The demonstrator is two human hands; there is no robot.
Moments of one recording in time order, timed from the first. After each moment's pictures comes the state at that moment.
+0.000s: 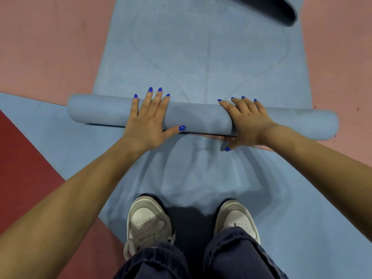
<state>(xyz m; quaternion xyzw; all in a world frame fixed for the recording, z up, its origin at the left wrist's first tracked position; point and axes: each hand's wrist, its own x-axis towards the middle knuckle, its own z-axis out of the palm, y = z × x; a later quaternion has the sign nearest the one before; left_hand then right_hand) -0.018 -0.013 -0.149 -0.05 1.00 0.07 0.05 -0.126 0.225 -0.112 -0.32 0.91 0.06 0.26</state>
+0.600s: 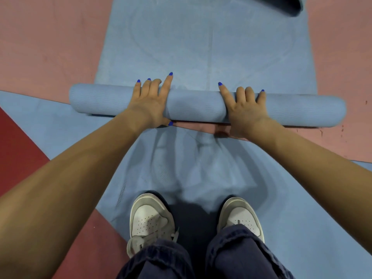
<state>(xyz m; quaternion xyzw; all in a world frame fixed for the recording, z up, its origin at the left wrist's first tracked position) -0.062 -0.027 -0.134 -0.06 0.98 0.04 0.19 -0.121 0.199 -0.120 -0.27 0.93 0.15 0.19</state>
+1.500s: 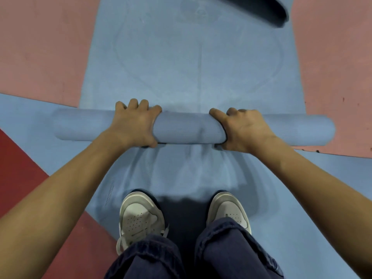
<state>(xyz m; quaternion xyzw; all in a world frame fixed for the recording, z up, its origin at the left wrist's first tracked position) -0.022 -0.011 -0.115 -0.02 0.98 0.01 0.22 -0.098 0.233 -0.103 -0.36 0.91 0.12 0.17</state>
